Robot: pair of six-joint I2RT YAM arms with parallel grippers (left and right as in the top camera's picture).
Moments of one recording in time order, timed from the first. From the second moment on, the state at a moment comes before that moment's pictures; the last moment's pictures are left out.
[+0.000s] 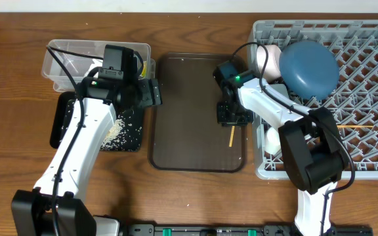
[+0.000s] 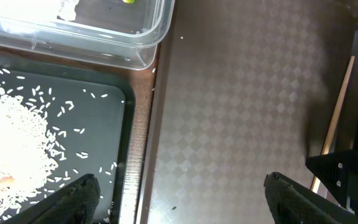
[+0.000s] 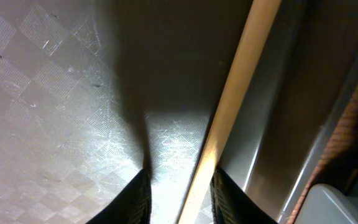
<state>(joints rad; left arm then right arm) -0.16 1.54 1.25 -0.84 0.15 -0.35 0.48 2.09 1.45 -0.94 -0.03 0.48</state>
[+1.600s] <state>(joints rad) -0.16 1.54 1.25 -0.84 0.15 -0.36 -0.14 1.85 1.82 -1.48 0.08 0.97</state>
